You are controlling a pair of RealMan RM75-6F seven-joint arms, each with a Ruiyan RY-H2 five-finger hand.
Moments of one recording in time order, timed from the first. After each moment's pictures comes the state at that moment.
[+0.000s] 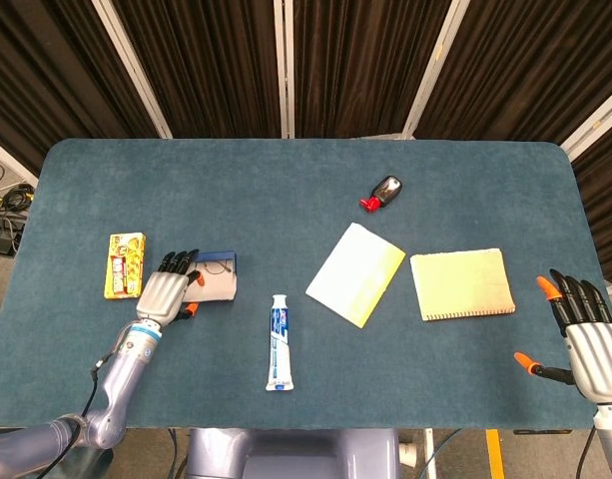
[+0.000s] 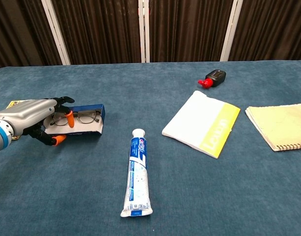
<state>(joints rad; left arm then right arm) -0.55 -1.69 -0.15 -1.26 1.17 1.02 0.31 0.09 -0.98 0.06 -1.71 -1.57 1.50 0.00</state>
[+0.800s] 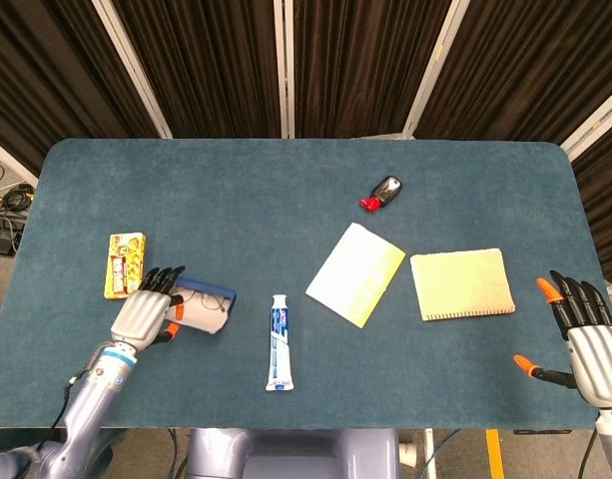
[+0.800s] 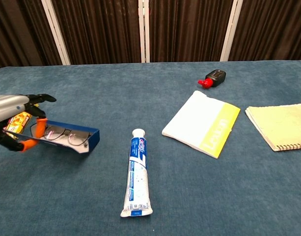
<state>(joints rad) -0.47 -1.41 -0.05 -1.69 1.17 1.11 0.45 0.08 -0.97 0.06 -1.73 -1.60 1.53 0.02</state>
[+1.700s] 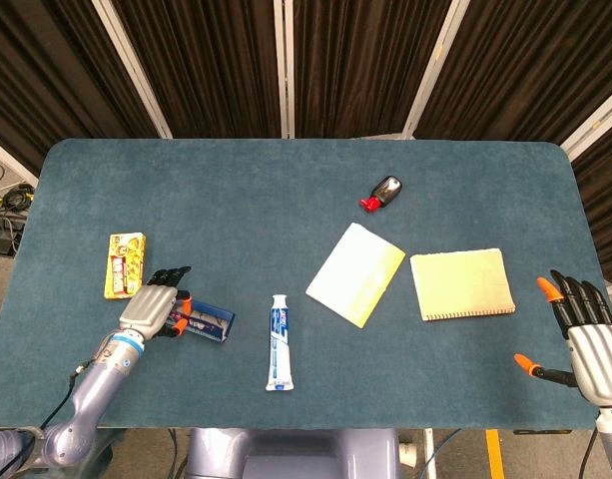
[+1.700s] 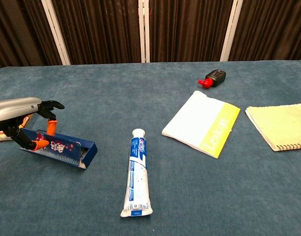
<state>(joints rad) -0.59 -1.40 -0.11 -1.70 0.92 0.95 0.43 0.08 -0.97 0.06 -1.72 -1.59 1.52 0.02</state>
